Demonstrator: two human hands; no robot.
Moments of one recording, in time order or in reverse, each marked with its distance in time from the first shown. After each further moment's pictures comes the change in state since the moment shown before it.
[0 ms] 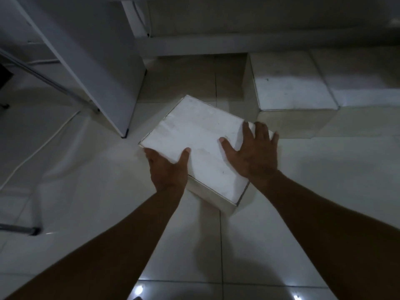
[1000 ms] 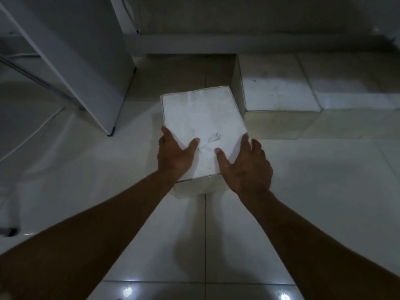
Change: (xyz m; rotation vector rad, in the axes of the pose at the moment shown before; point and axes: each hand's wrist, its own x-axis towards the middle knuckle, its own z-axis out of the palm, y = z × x) left_hand 0.014 0.029 0.043 0.228 -0.261 0.142; right_hand -0.041 0.012 -0.010 0.089 0.043 0.160
